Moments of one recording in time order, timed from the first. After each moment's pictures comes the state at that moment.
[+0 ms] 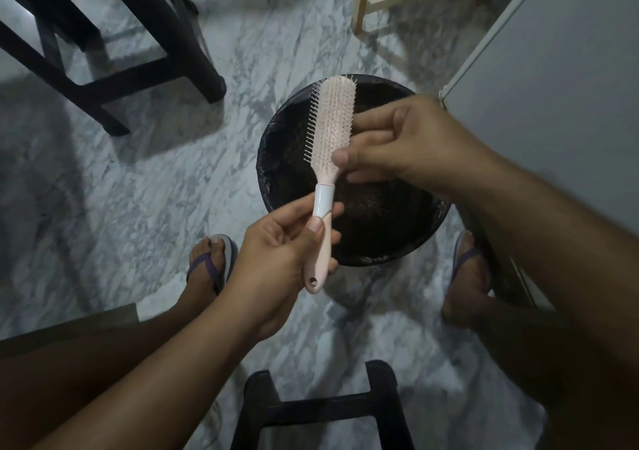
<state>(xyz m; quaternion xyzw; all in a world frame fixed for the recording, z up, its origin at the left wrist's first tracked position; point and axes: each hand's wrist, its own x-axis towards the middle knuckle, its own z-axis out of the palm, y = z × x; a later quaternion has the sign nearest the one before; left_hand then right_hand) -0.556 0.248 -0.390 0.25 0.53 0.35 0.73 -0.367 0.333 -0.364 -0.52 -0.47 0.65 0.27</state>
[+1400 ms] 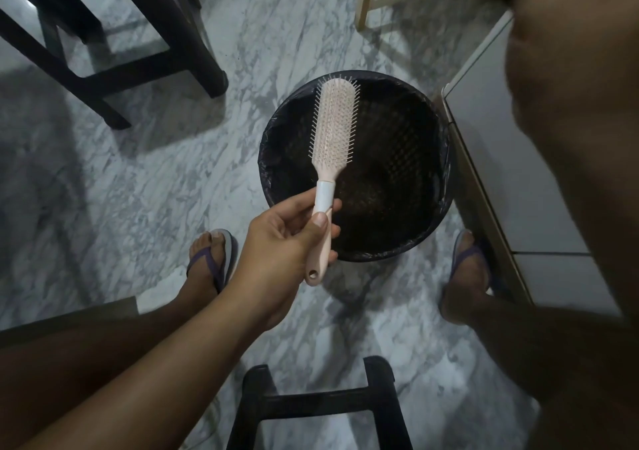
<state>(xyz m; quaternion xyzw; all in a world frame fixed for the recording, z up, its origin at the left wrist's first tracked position) -0.555 0.247 -0.397 0.27 0.57 0.34 0.70 -0.331 0.360 -0.338 -0.59 -0.53 0.23 0.56</state>
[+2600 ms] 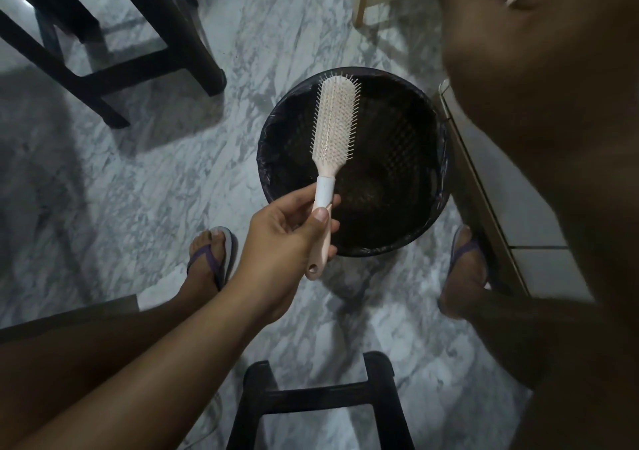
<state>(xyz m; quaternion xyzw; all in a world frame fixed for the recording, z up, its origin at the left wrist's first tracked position) -0.551 0.245 -0.396 0.28 0.58 0.34 0.69 -0.369 0.342 -0.309 -0.56 -0.71 0.12 0.41</state>
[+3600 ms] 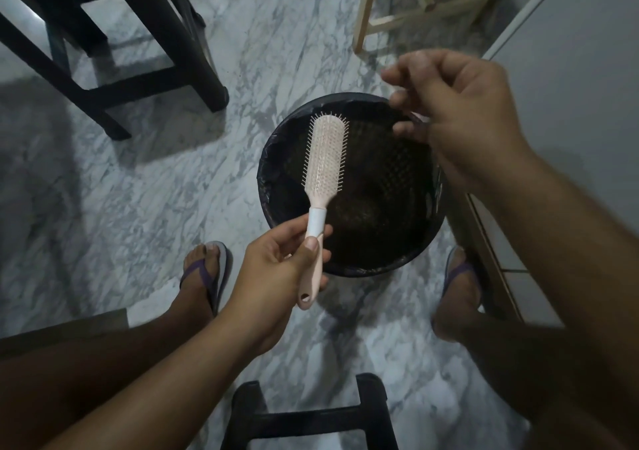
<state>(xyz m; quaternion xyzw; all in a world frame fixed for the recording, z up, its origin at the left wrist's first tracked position) -0.558 0.239 -0.394 0.24 0.58 0.33 0.70 -0.357 0.351 -0.344 -0.59 -0.44 0.49 0.47</state>
